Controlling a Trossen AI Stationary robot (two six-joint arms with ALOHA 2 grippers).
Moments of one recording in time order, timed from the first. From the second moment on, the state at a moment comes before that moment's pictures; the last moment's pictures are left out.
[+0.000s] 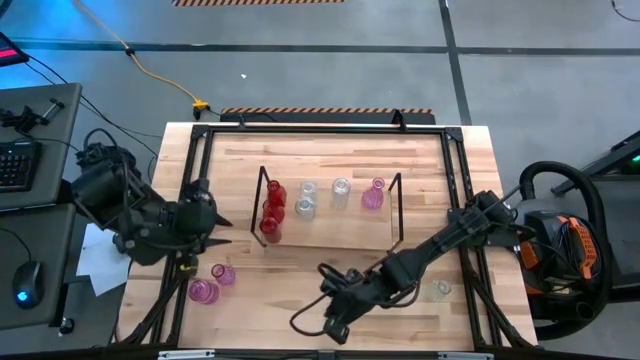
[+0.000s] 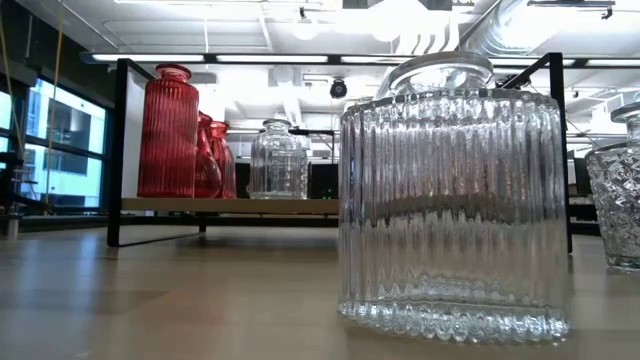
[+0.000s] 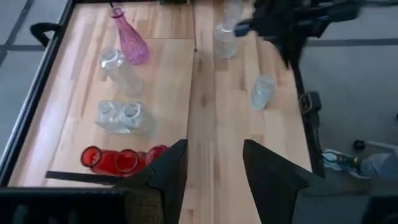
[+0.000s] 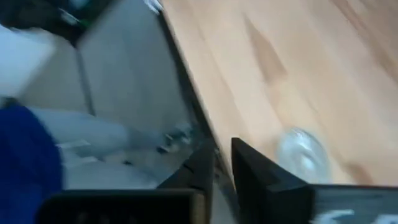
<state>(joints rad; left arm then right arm) -0.77 1.40 2.00 -1.57 -0.56 -0.60 0.56 1.95 1.78 -0.67 0.07 1.08</state>
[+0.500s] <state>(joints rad) -0.83 1.40 1.96 -1.57 -0.61 -0.68 0.55 1.96 1.67 -0.84 0.05 1.08</state>
